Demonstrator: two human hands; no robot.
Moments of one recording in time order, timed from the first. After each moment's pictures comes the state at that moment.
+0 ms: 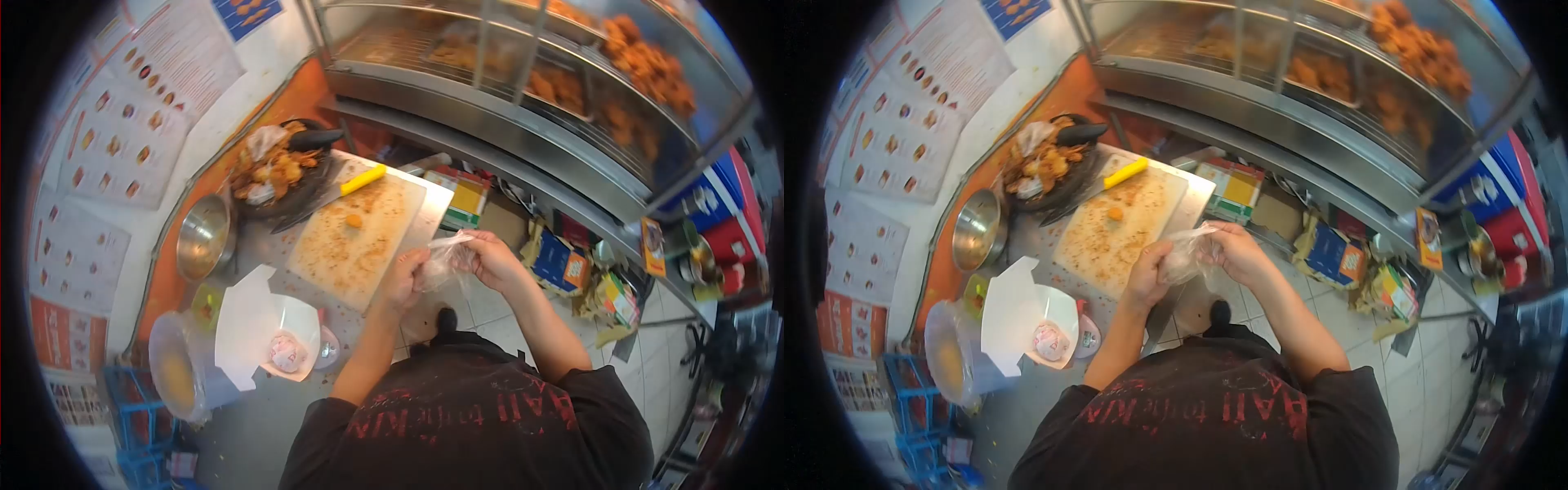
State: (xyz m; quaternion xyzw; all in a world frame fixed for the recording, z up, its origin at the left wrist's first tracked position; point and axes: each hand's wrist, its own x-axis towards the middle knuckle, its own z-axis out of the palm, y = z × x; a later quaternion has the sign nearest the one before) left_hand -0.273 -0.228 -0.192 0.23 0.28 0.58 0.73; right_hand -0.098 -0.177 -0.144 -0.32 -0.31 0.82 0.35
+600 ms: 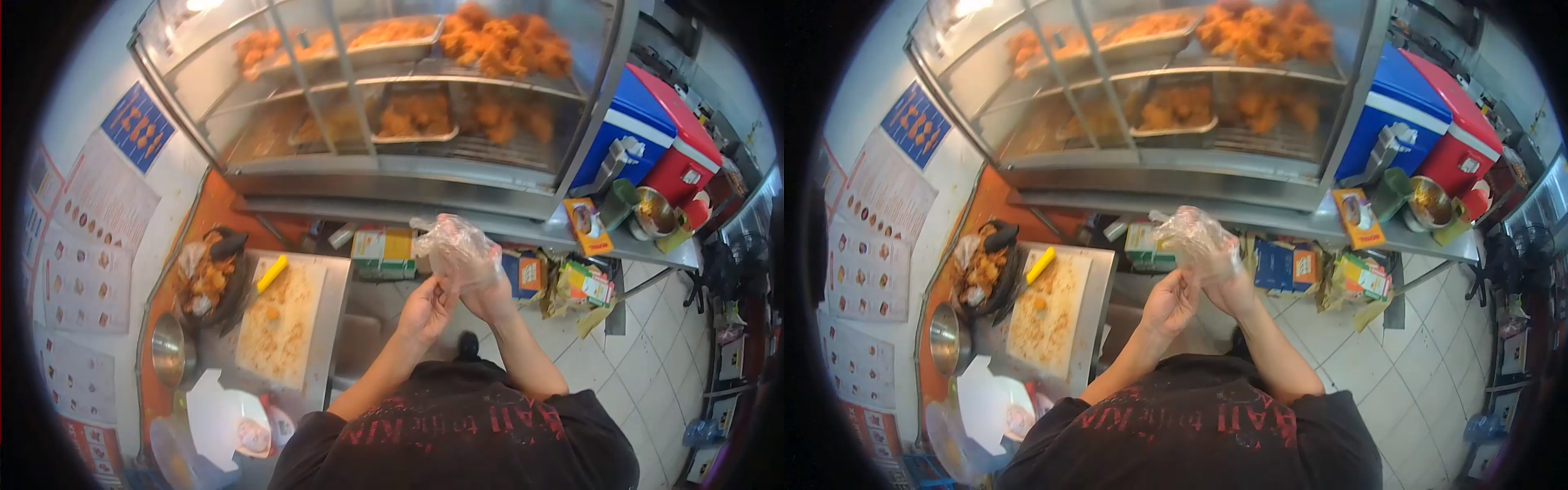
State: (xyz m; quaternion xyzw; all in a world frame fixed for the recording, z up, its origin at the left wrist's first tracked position) left_hand -0.064 -0.173 -0.151 0.02 0.17 0.45 0.87; right_hand 0.053 -0.181 -0.114 -0.11 -0.34 0.66 0.66
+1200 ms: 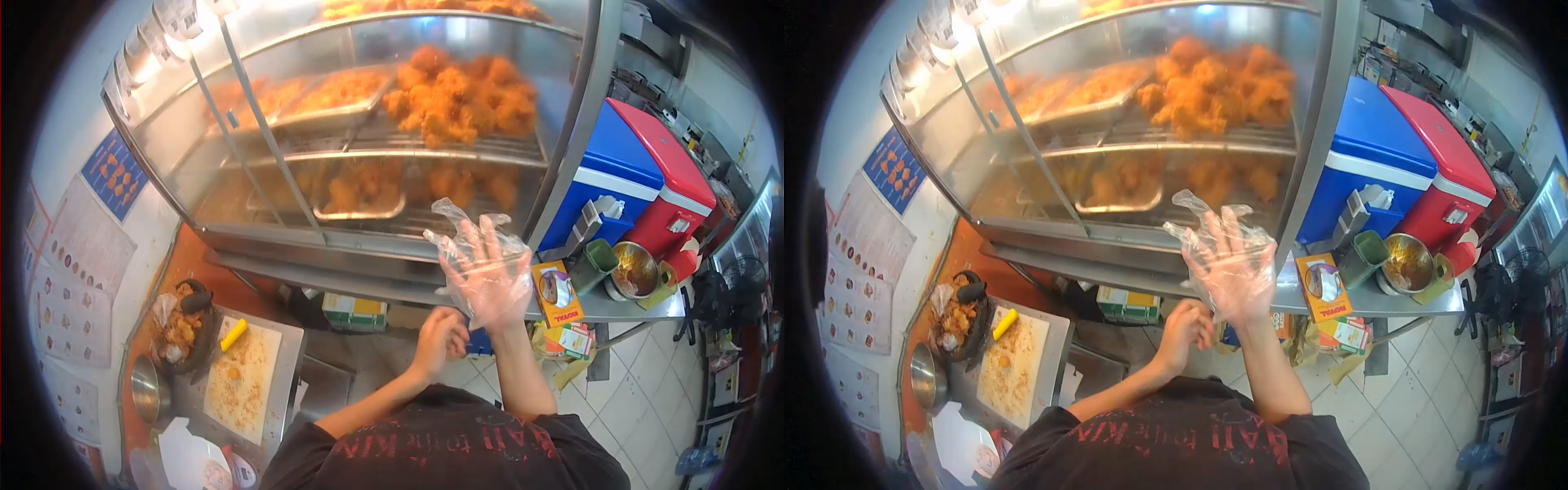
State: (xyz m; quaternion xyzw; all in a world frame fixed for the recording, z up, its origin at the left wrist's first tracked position) left_hand 0.059 -0.119 -0.126 0.40 0.27 0.29 0.82; right_hand 0.187 -0.090 -0.071 0.04 -0.26 0.69 0.68
